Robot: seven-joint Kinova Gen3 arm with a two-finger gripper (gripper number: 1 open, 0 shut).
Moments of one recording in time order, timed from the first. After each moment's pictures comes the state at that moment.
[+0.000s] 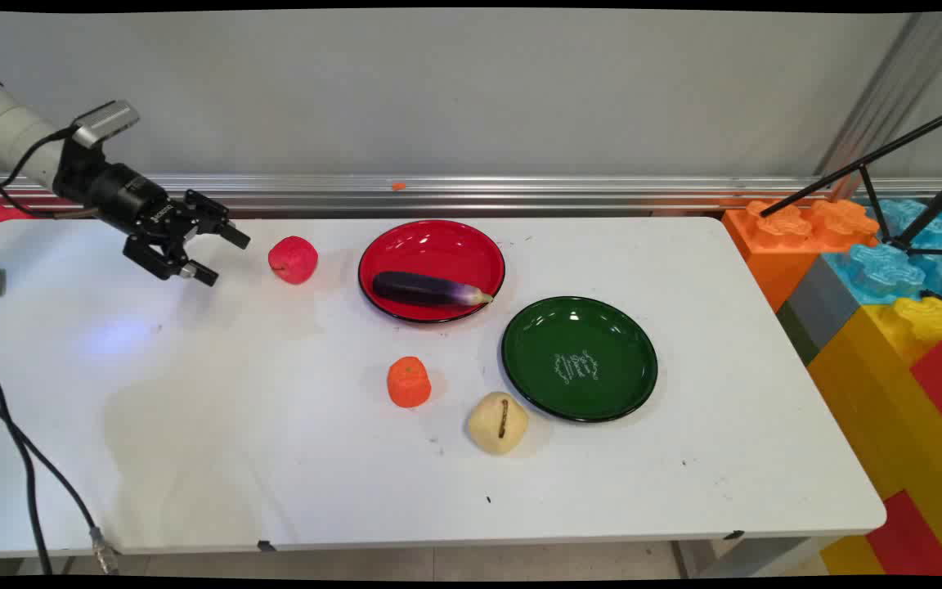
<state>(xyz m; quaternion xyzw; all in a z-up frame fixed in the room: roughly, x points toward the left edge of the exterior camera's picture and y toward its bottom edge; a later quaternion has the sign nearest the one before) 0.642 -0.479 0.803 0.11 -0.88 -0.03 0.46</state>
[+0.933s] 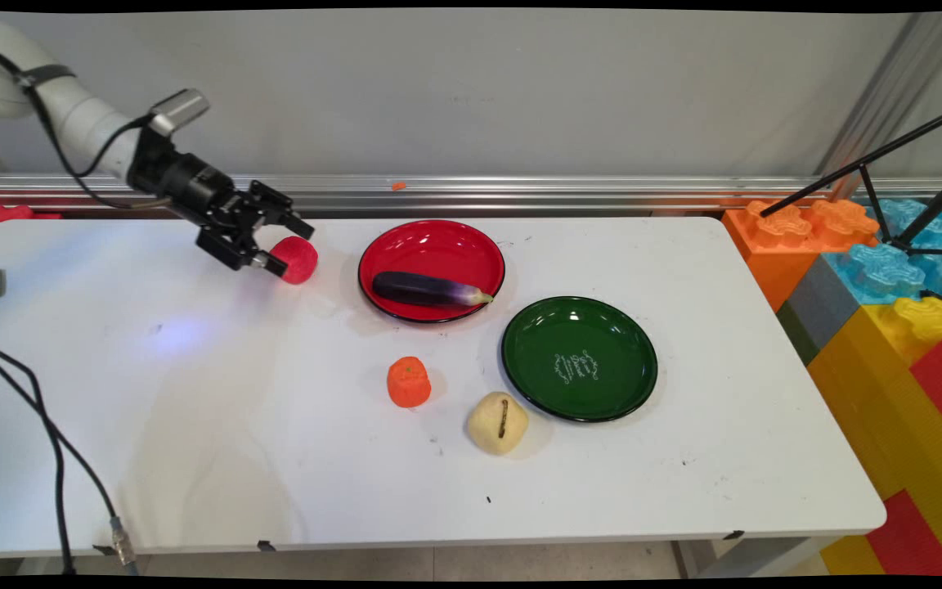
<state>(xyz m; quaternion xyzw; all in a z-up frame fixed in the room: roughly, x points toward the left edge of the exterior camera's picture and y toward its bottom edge) 0.555 -0.512 0.811 0.09 -0.87 -0.03 0.48</state>
